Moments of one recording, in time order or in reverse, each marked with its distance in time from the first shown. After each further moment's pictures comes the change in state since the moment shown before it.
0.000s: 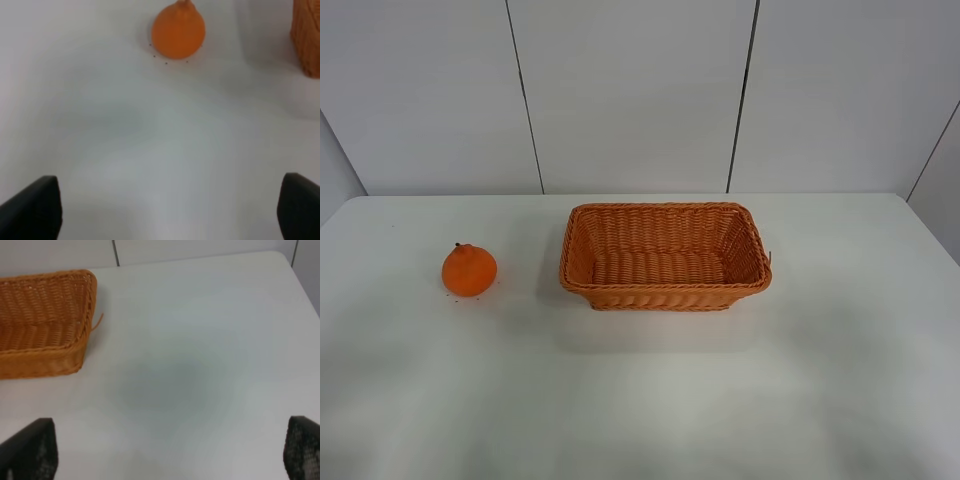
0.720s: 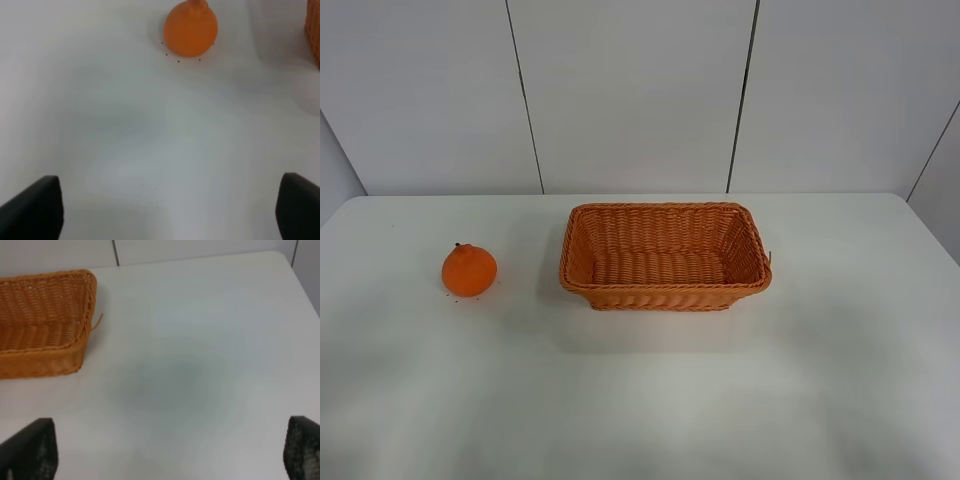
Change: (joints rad) left arm -0.033 0.000 0.001 0.061 0.000 0.007; right arm 0.000 0.000 0.000 0.000 0.000 0.000
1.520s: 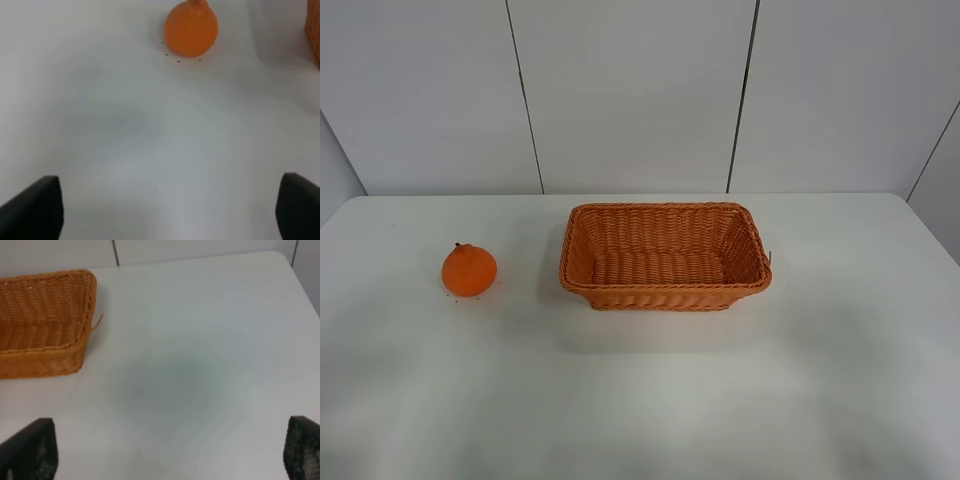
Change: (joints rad) left arm 0.000 0.000 0.000 0.000 0.000 0.000; right arm 0.000 0.000 0.000 0.000 0.000 0.000
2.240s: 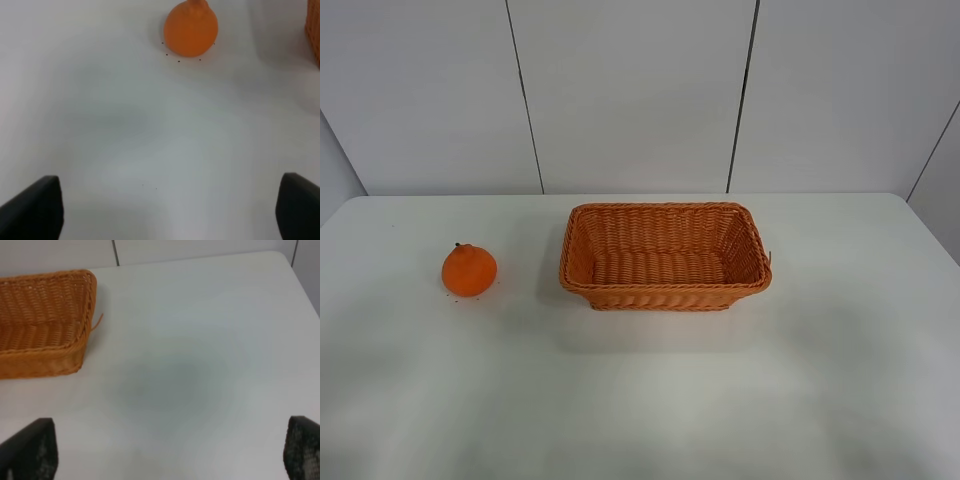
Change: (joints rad) left arm 0.000 0.000 0.000 0.001 0.000 0.002; right arm 0.000 0.000 0.000 0.000 0.000 0.000
